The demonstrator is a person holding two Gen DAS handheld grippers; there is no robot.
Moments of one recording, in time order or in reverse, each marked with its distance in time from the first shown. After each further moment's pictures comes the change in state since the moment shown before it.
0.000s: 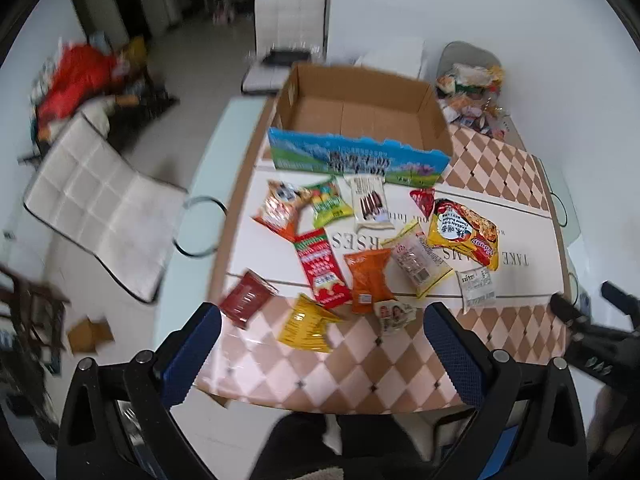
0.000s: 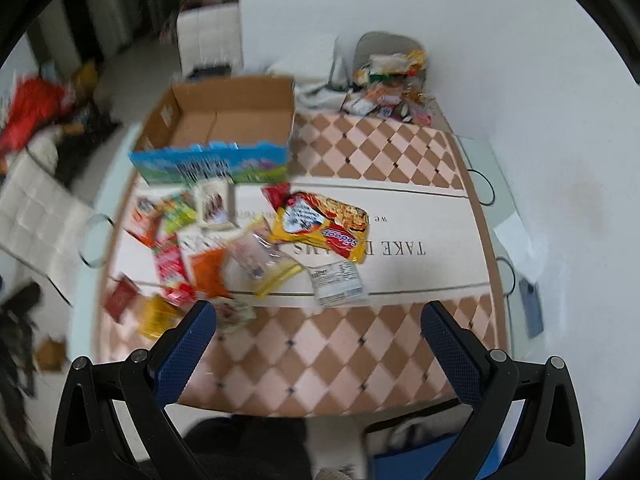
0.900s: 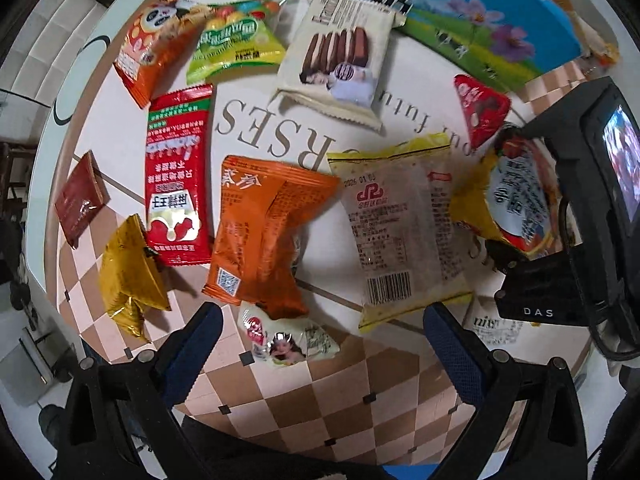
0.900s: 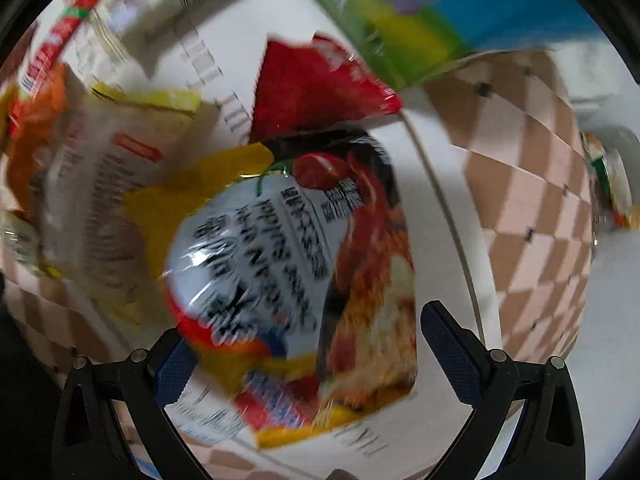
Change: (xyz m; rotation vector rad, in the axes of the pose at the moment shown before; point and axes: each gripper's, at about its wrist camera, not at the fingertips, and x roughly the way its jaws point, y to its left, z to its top) left arm 0.251 -0.104 0.010 -0.327 0.448 0.054; right arm 0.377 0.045 0.090 -0.993 0.403 0.088
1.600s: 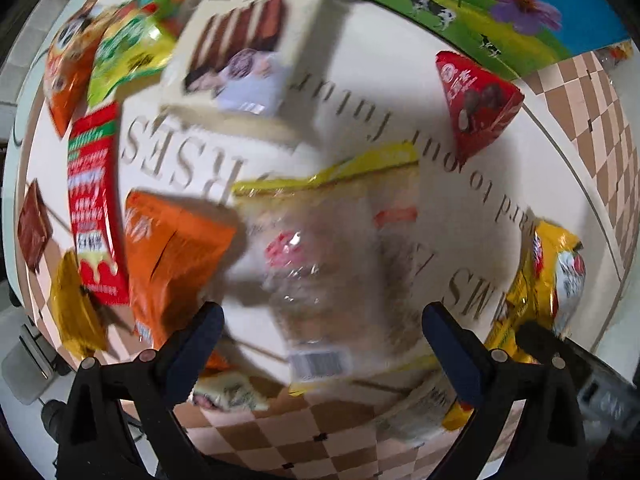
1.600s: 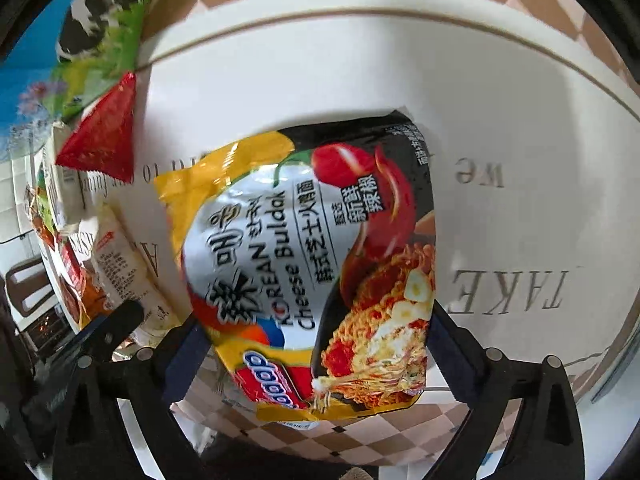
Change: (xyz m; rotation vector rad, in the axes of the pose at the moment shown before) left arm 0.067 -0.039 0.027 0.013 0.069 0.004; right arm 0.064 -0.063 -0.131 0.944 0.039 0.551
